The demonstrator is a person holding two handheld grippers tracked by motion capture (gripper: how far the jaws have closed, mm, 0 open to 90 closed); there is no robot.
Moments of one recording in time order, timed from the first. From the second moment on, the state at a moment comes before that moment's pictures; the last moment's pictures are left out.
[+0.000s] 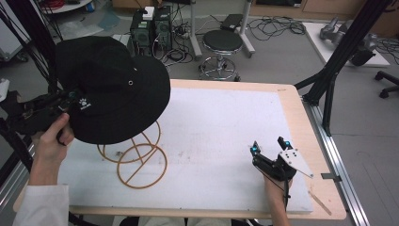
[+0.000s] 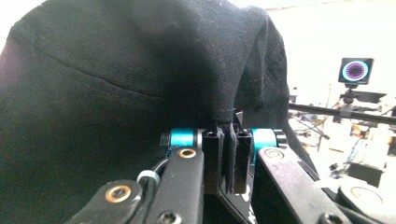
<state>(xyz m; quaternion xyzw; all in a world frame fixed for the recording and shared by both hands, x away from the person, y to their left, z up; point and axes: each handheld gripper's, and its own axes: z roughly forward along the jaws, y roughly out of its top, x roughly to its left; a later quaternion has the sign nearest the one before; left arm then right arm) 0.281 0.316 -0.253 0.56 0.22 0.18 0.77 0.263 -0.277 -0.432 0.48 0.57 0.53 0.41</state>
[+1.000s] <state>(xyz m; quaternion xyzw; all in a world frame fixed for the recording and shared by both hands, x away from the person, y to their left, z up) 0.261 0.299 -0.282 0.65 0.25 0.13 0.71 0.263 -0.277 -0.431 0.47 0.57 0.53 0.41</state>
